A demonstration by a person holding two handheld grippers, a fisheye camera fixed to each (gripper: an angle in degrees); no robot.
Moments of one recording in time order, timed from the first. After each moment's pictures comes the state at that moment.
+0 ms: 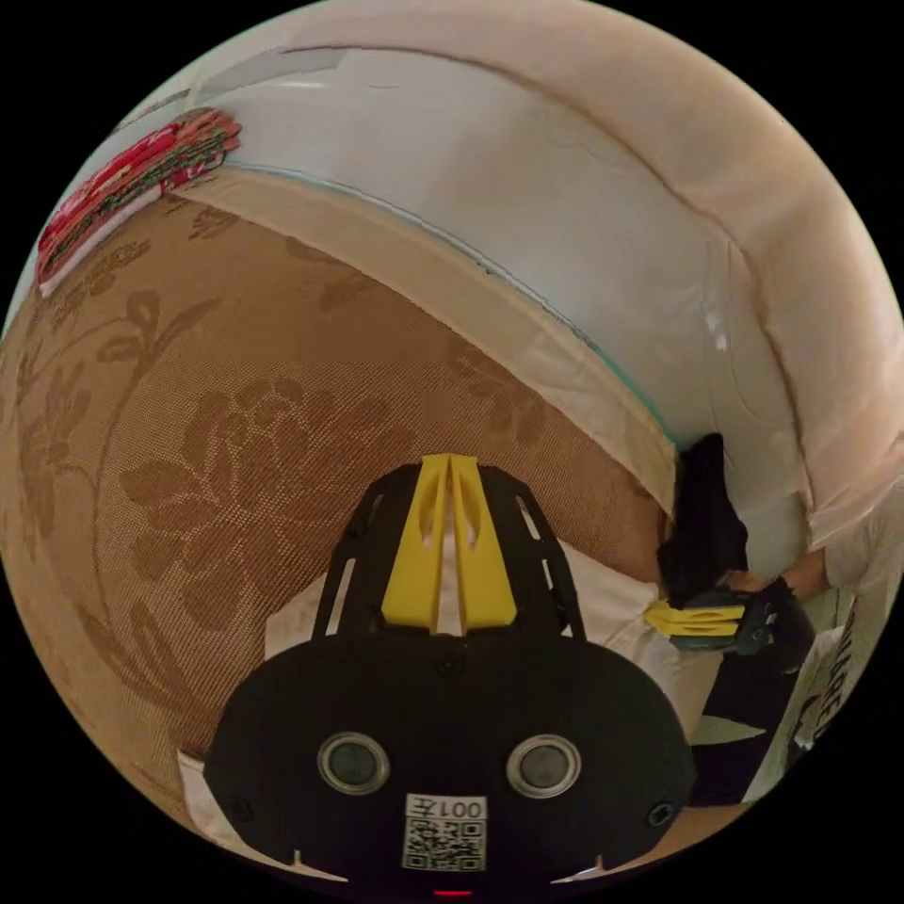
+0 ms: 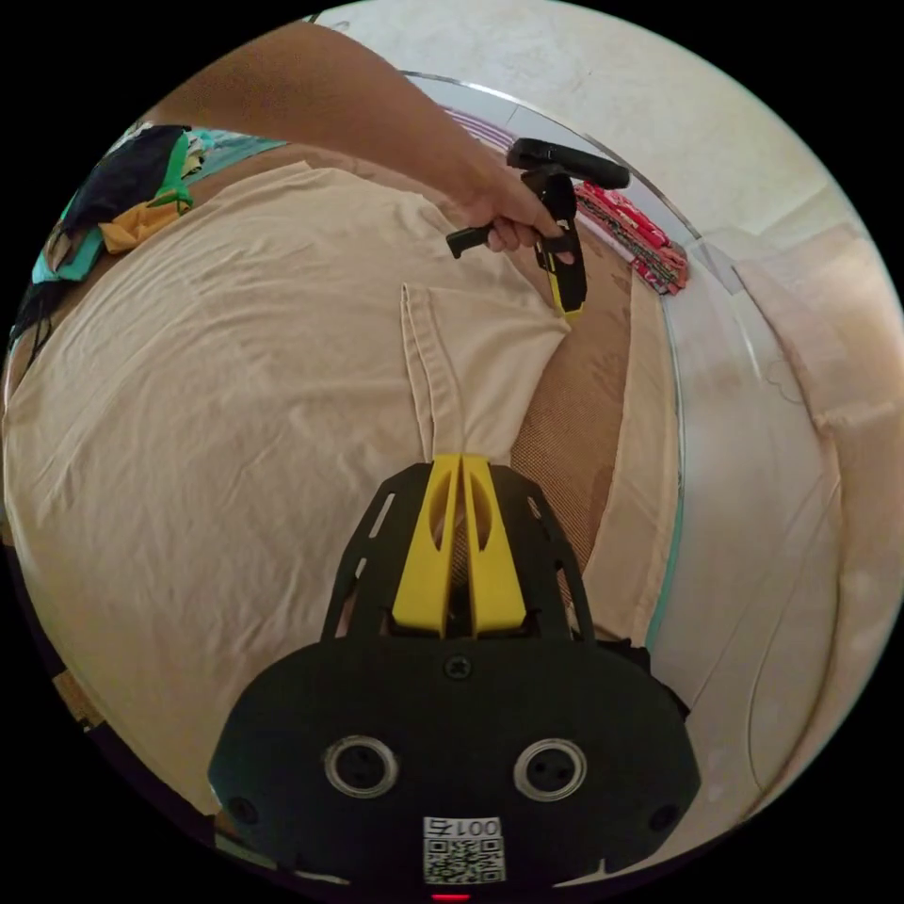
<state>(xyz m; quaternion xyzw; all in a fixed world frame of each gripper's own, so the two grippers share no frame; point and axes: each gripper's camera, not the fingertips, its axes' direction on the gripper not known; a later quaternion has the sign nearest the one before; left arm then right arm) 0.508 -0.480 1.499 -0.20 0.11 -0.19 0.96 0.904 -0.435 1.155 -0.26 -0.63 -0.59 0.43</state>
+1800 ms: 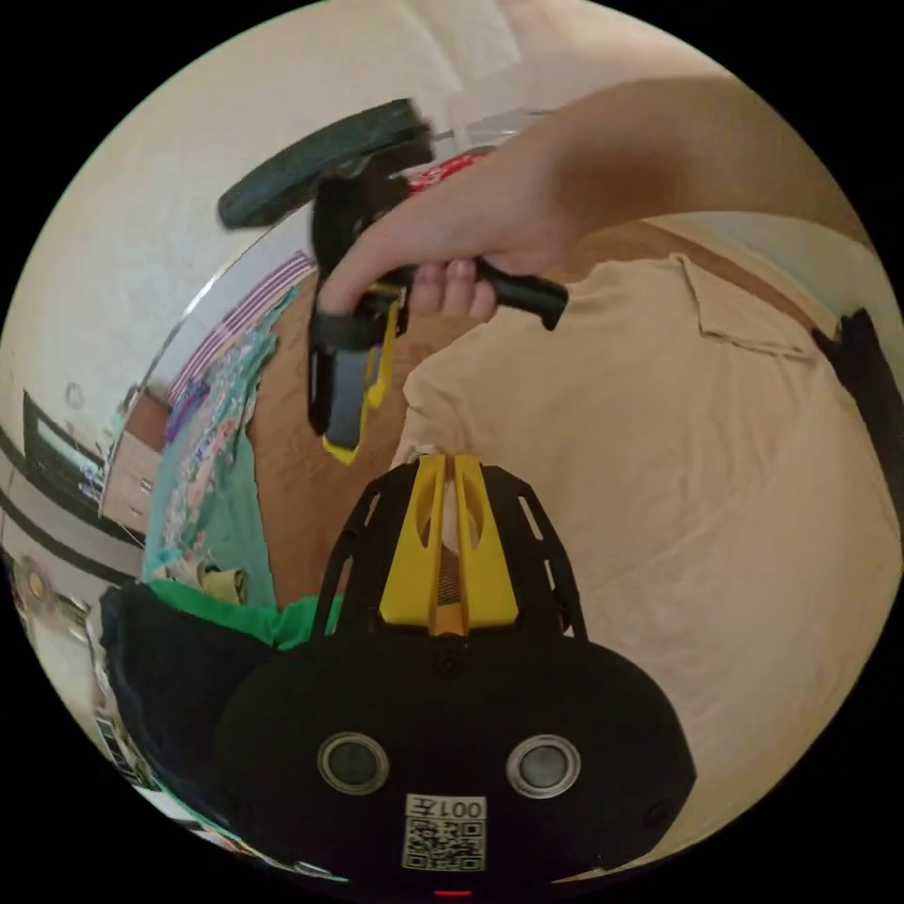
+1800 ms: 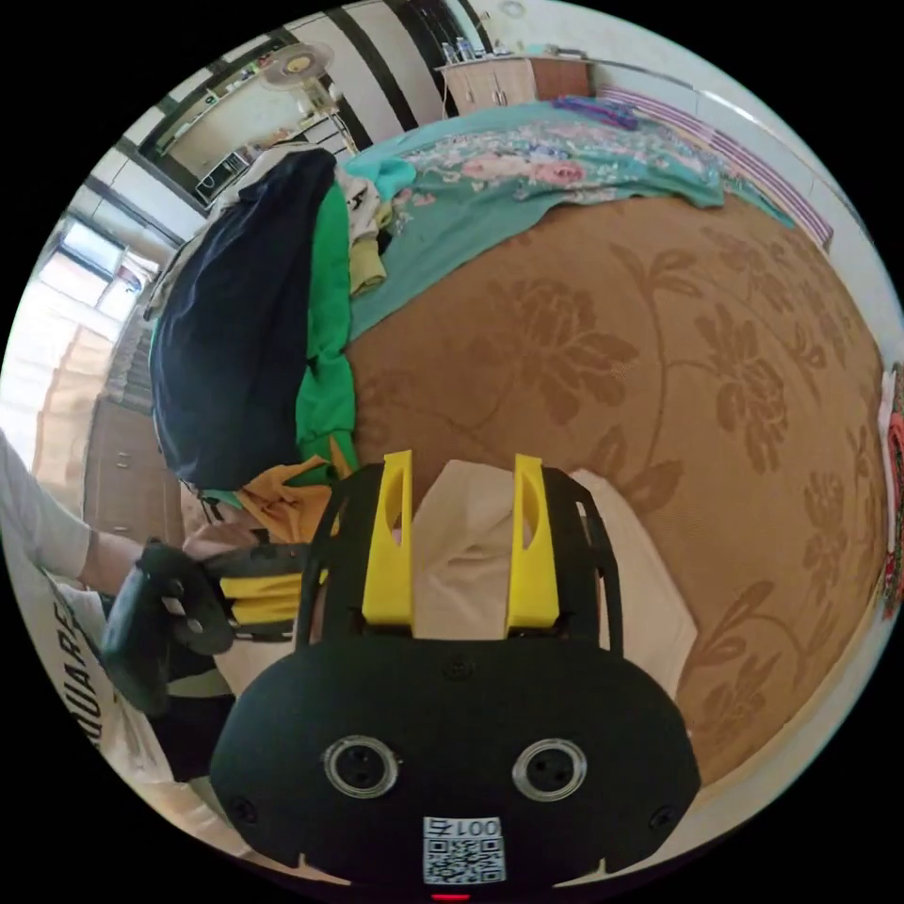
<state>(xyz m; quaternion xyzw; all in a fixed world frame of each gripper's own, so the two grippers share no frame) 0.813 -0.063 1.056 -0.24 -0.35 -0.17 0.89 0.358 -0.496 0.626 -0.35 -0.75 -0.56 0.04</state>
